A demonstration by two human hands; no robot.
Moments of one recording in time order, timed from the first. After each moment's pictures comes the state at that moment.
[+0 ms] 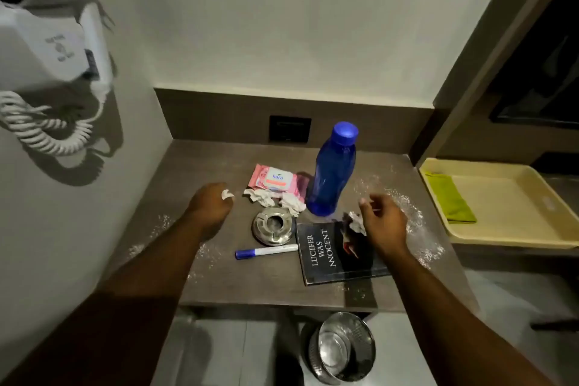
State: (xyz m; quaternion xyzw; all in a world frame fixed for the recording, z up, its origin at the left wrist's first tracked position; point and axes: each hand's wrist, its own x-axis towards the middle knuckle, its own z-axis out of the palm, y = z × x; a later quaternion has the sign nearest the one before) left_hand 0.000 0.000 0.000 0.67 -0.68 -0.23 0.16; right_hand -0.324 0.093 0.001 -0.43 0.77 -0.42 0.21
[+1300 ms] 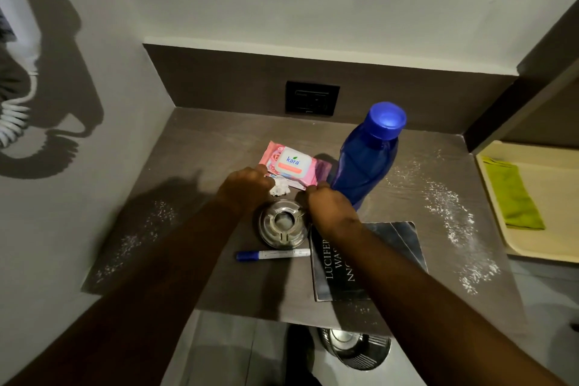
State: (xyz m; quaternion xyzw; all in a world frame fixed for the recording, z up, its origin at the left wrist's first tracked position) left_hand -0.057 -0.049 -0.029 0.47 -0.87 0.09 -0.10; right_hand -0.236 -0.009 -0.027 -0.75 0.64 0.05 0.17
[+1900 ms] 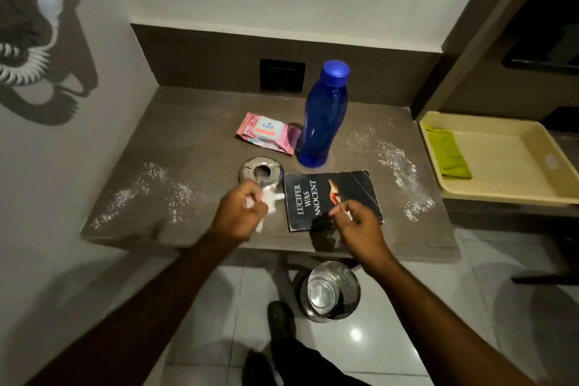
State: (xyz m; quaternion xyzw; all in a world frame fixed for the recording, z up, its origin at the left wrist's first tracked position) left_hand -0.083 0.142 -0.005 0.57 -0.53 -0.52 0.36; right_hand -0.303 0.189 -0.006 -0.45 0.69 -0.38 0.42
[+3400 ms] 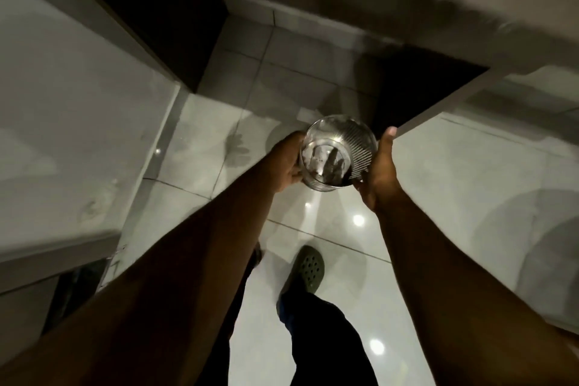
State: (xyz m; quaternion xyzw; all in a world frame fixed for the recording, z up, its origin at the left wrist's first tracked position) left_hand -0.254 0.274 -0.360 0.65 -0.08 -0.72 0.23; right_hand -0.419 0.279 -0.350 -0.12 0.64 -0.33 0.68
